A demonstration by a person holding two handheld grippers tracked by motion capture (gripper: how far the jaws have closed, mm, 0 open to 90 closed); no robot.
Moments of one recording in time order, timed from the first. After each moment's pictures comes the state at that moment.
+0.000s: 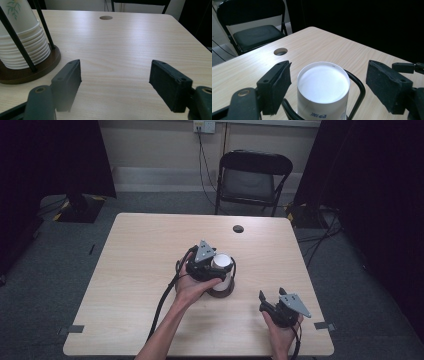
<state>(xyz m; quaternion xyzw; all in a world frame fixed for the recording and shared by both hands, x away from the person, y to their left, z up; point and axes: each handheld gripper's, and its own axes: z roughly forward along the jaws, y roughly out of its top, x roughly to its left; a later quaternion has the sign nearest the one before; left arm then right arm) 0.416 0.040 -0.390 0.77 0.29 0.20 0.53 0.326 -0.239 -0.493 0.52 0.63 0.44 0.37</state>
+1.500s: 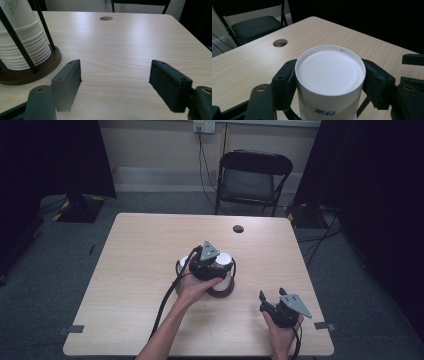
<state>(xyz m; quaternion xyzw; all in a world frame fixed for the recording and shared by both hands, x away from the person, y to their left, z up) 0.428 0.031 -0.402 0.79 0.30 0.19 0.50 0.325 -0.240 -0.493 0.53 0.62 0.45 0.36</state>
